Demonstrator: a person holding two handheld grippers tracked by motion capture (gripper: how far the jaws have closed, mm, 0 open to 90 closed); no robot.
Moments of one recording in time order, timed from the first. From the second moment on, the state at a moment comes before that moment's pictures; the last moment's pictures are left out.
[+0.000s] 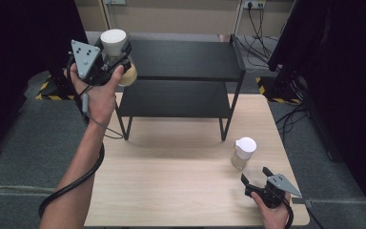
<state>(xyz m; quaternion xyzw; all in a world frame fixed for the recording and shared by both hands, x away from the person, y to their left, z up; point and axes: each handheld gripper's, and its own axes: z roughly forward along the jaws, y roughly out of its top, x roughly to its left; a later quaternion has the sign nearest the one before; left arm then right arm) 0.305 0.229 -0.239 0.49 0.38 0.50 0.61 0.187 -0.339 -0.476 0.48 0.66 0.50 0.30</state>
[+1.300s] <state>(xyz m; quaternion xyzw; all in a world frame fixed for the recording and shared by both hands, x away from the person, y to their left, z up) 0.349 0.224 -0.224 0.49 0.41 0.50 0.58 0.188 -0.340 -0.476 0.48 0.66 0.50 0.30</state>
